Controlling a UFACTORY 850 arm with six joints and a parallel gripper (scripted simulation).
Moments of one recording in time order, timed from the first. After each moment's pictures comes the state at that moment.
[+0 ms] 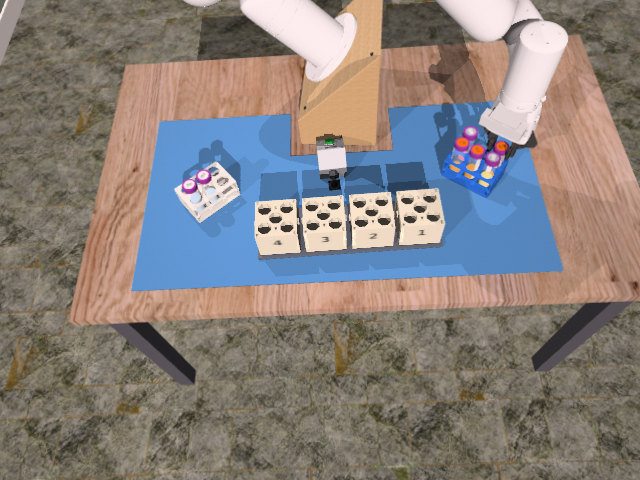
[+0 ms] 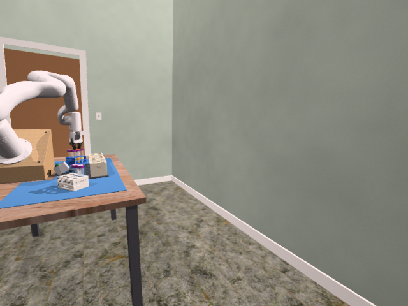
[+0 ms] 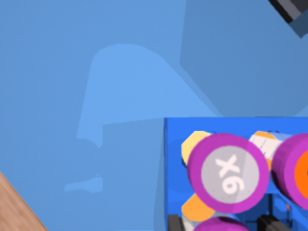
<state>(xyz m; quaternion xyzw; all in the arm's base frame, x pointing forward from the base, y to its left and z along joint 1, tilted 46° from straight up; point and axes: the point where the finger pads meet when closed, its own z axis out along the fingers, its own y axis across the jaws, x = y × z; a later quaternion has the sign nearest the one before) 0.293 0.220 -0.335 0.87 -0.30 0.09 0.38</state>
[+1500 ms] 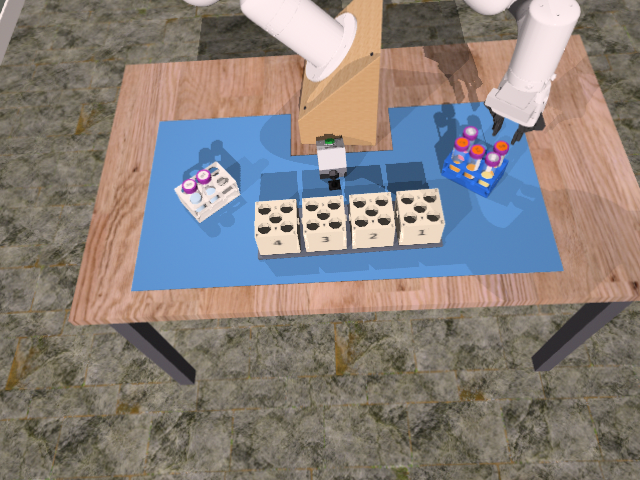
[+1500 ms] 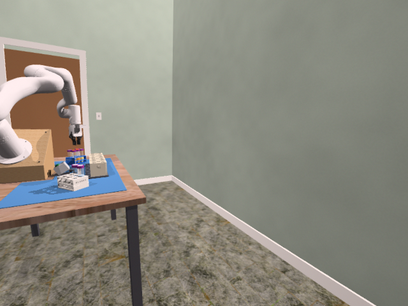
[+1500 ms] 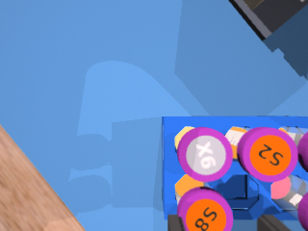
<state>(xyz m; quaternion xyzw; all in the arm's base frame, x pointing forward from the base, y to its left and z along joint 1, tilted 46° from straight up) 0.297 0.261 -0.296 0.87 -0.30 0.09 0.38</state>
